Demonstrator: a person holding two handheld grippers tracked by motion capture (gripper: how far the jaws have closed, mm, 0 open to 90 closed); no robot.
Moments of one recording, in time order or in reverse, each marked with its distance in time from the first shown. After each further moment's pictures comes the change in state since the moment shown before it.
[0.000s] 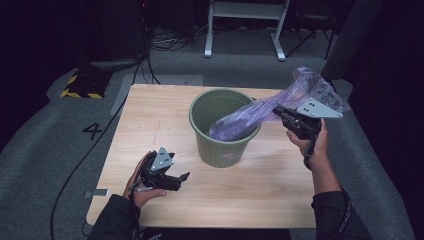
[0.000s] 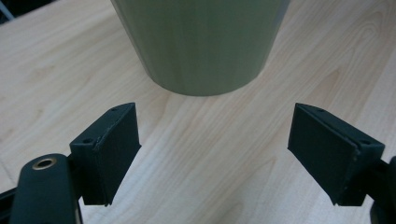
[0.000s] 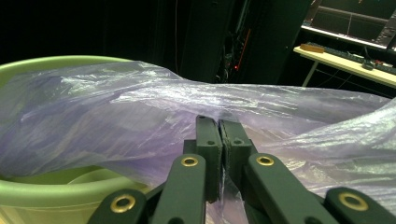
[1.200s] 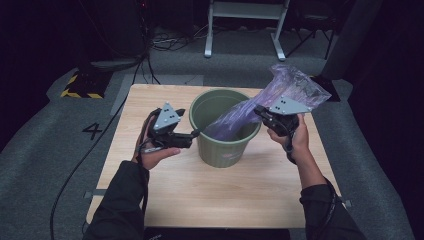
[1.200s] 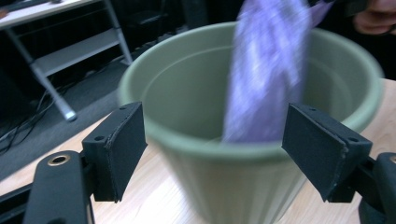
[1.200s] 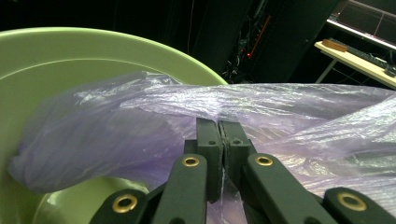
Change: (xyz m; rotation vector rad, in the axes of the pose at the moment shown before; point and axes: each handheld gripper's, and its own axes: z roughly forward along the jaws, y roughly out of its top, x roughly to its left) left arm 0.023 0.120 -0.010 -0.233 0.029 0.054; right arm 0.030 0.012 0.042 0.085 0.046 -0.118
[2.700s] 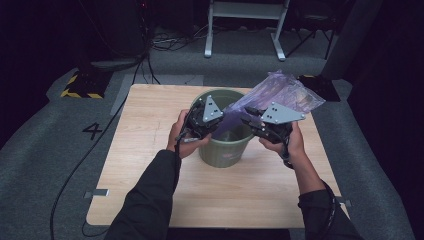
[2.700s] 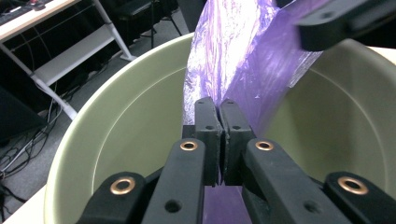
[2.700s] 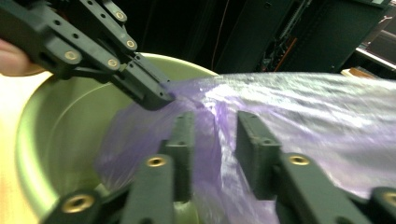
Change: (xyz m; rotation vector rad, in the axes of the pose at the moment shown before) left arm -0.023 0.031 0.066 0.102 0.039 0.124; right arm 0.030 0.017 -0.011 -0.053 0.101 -0.090
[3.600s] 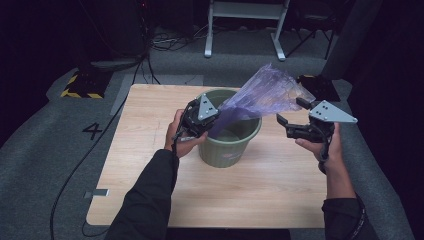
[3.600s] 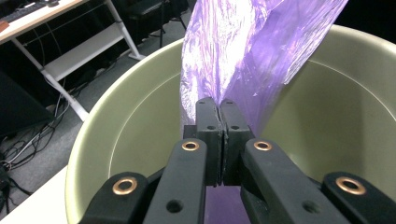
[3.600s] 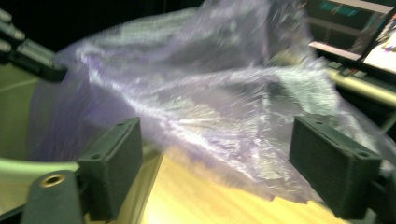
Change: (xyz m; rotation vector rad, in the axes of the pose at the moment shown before) left arm 0.007 -0.004 0.000 -0.008 0.024 -0.028; right arm -0.055 -0.045 -0.064 -0.035 -0.191 0.175
